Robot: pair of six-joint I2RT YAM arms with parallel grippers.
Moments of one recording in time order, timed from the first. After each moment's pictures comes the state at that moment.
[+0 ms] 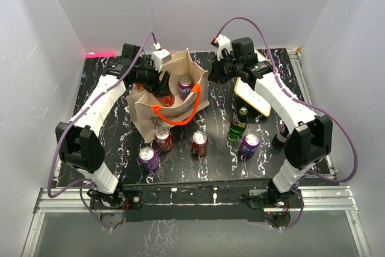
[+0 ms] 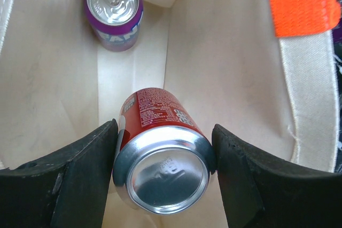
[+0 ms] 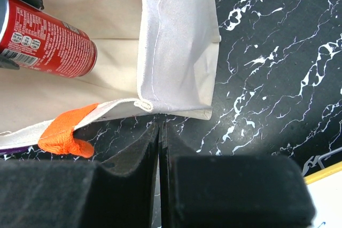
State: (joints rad) left arm -0.29 1.64 1.55 -0.77 0.57 0.34; right arm 0.38 1.67 1.57 -0.51 -0.42 -0.05
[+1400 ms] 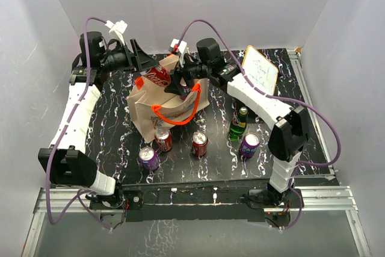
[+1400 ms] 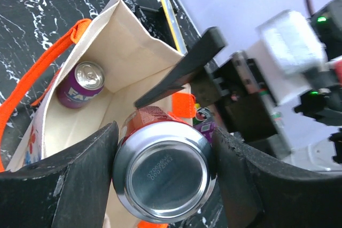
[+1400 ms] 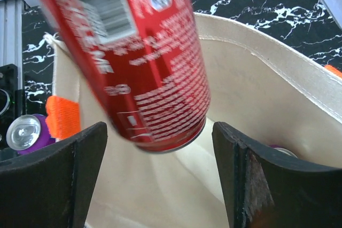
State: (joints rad) left arm -0.07 1.47 1.55 -0.46 0.84 -0.38; right arm 0.62 1.82 1.75 -0.31 -0.67 -0.17
